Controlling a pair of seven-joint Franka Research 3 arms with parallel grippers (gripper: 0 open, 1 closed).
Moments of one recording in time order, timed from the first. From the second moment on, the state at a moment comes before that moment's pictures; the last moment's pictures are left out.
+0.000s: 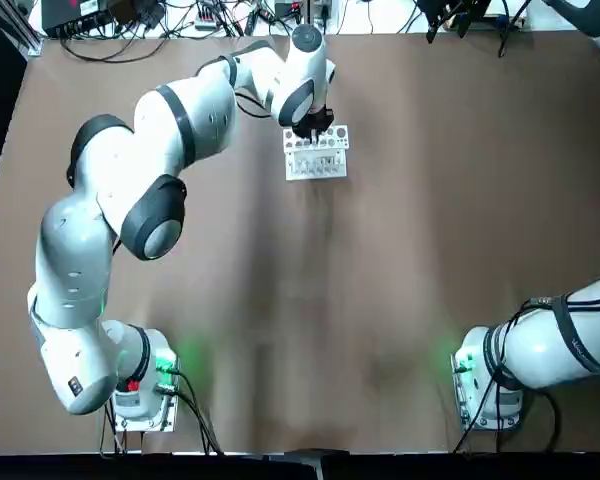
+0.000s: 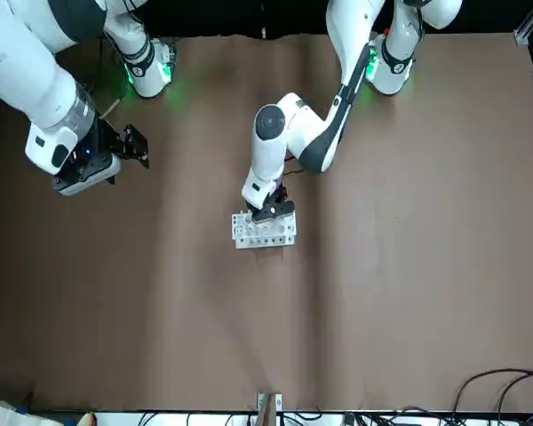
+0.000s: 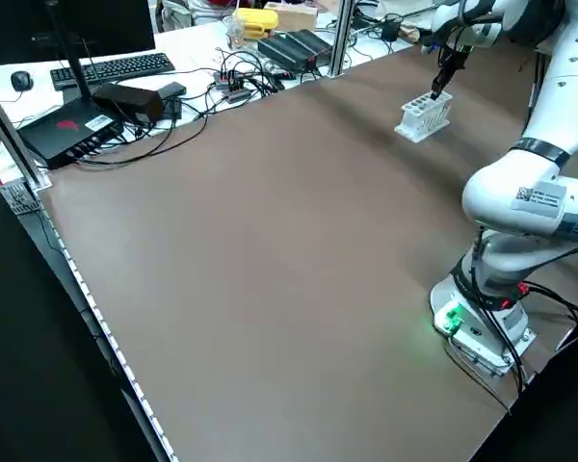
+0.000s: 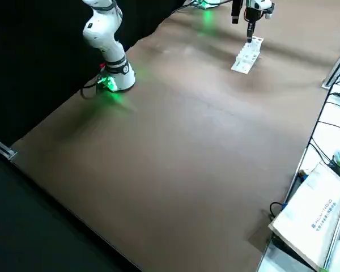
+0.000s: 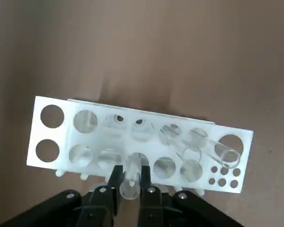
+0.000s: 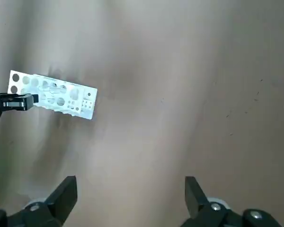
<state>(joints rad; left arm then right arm) -0.91 0.66 0.11 -1.49 -0.05 2.28 -1.01 0.32 0.03 -0.04 -1.66 0.14 1.72 -0.02</state>
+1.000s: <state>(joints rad) -0.91 0.64 0.11 -1.48 -0.02 2.28 -1.01 0.32 0.03 -0.04 -1.66 0.14 1.72 -0.02</state>
